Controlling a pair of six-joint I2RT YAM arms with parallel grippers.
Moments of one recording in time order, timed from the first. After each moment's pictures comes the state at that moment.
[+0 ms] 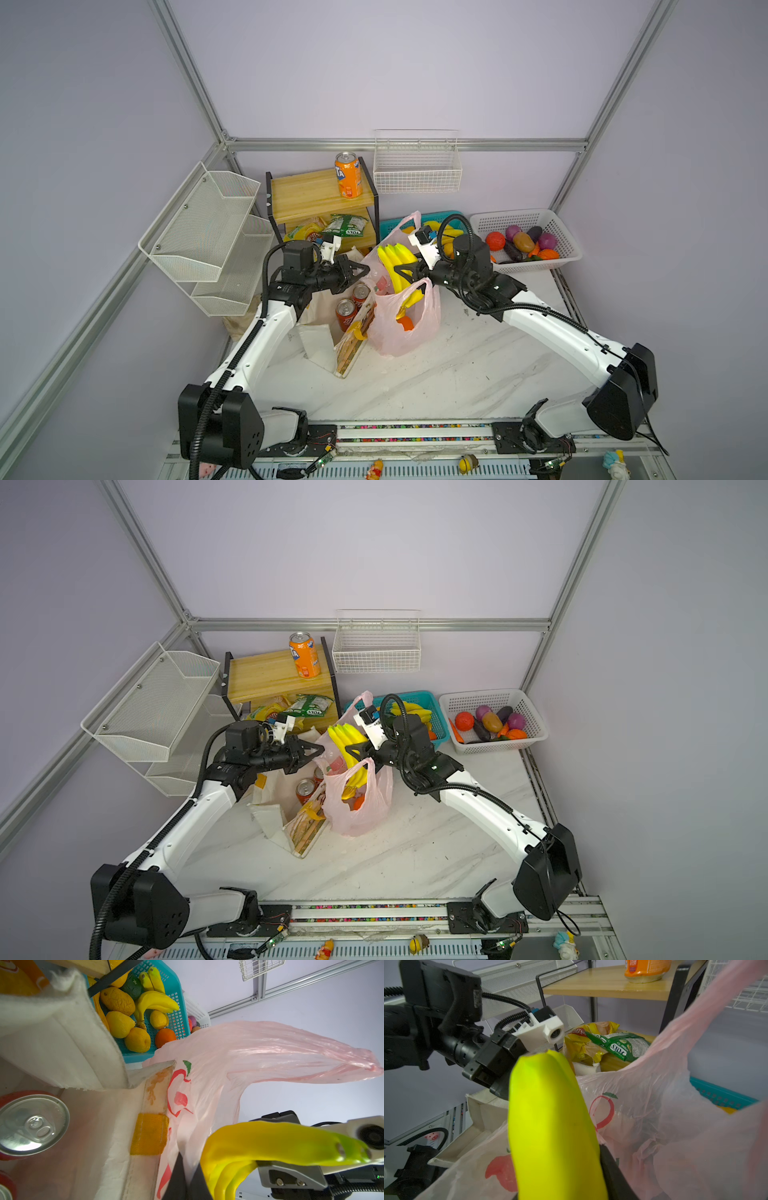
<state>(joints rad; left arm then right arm) -0.14 1.29 1.08 -0.26 0.79 -0.85 0.69 1.45 1.27 -0.11 -0.36 0.05</state>
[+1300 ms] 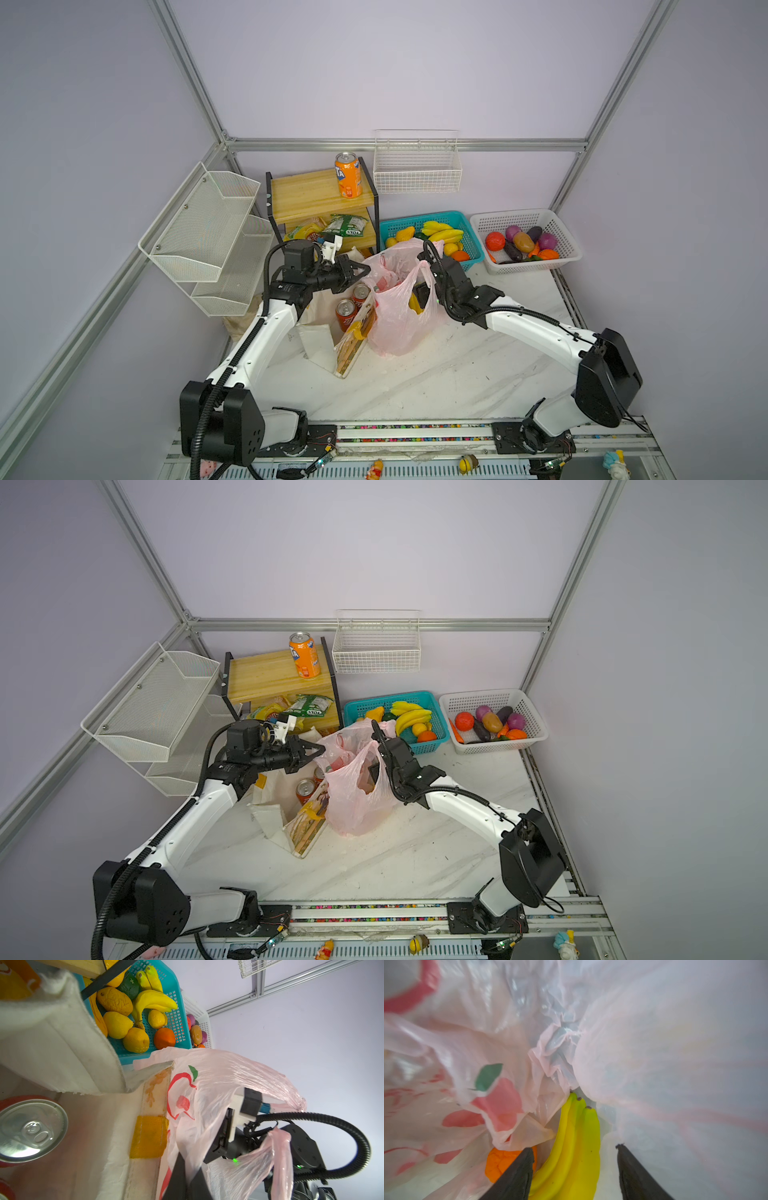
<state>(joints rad) -0.14 1.31 1.08 -0.25 0.80 -0.84 0.74 1.50 1.15 -0.29 0.15 0.10</state>
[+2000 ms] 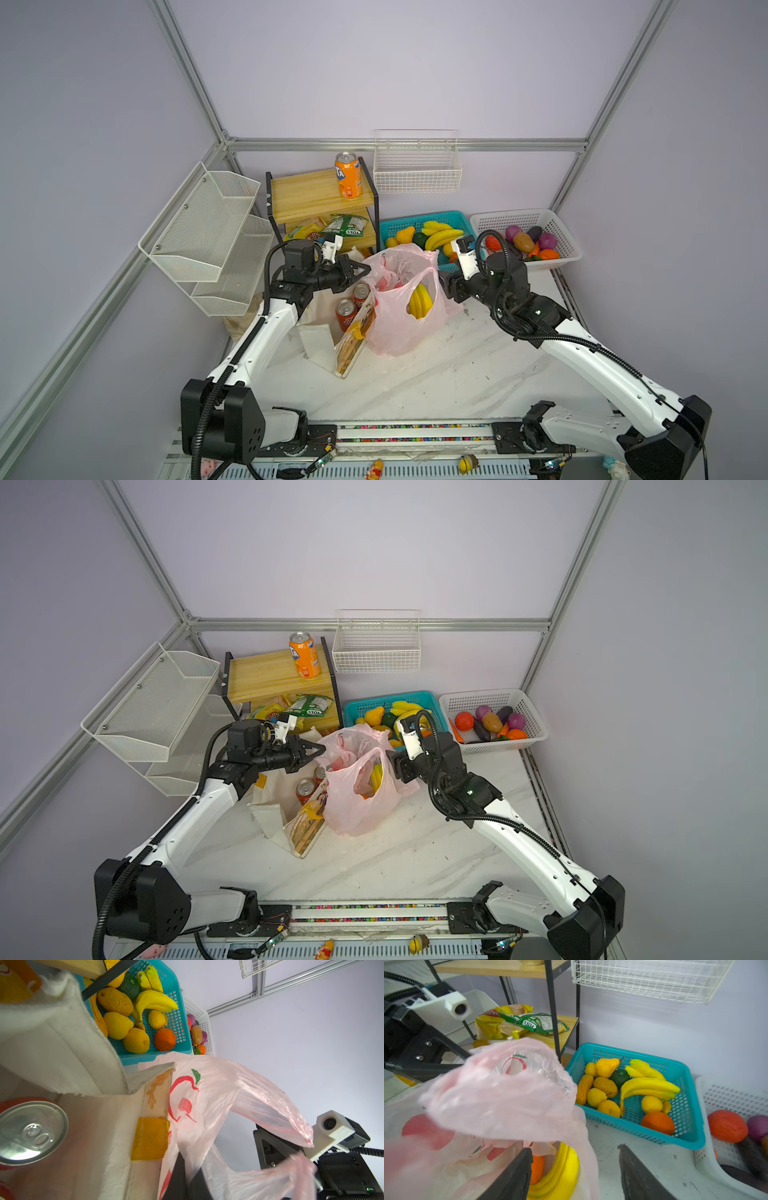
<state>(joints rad) -0.14 1.31 1.08 -0.24 0.80 -0.83 0.62 1.14 1.10 -0.29 0.04 0.04</state>
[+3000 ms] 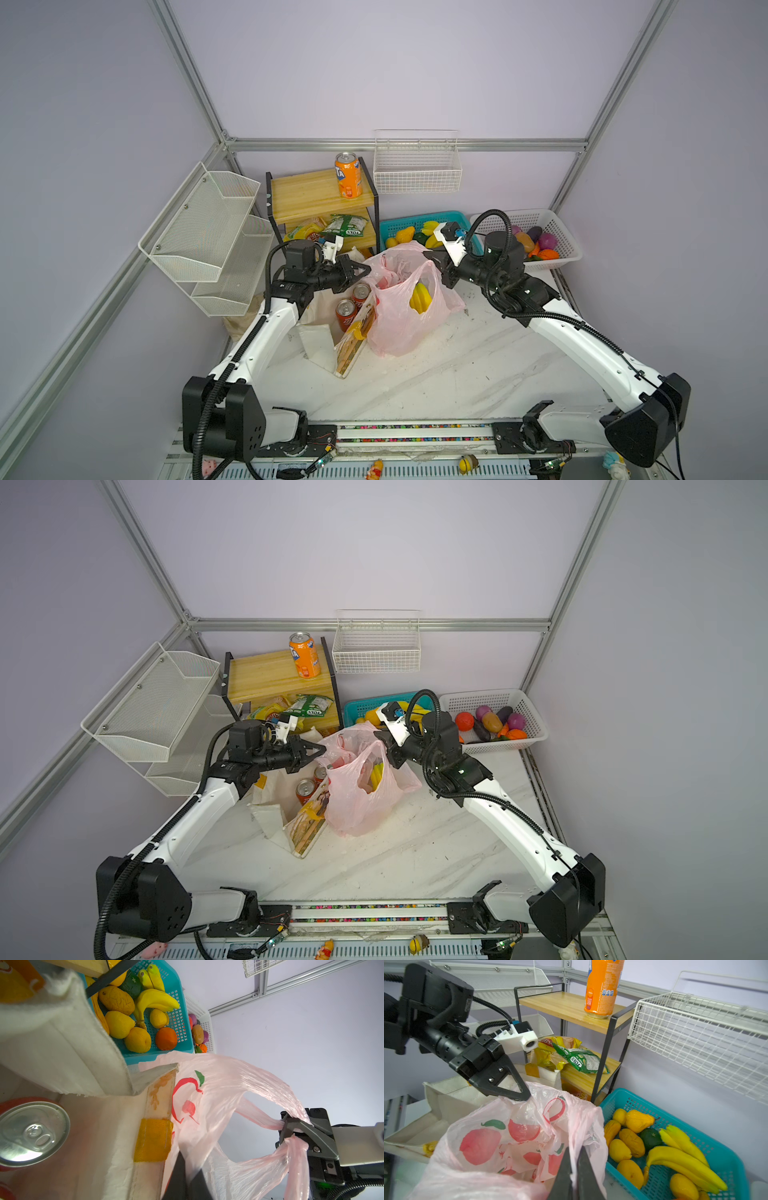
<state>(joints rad) -0.14 1.32 1.08 -0.24 0.80 -0.83 0.58 1.30 1.24 -0.15 -0.34 -0.15</state>
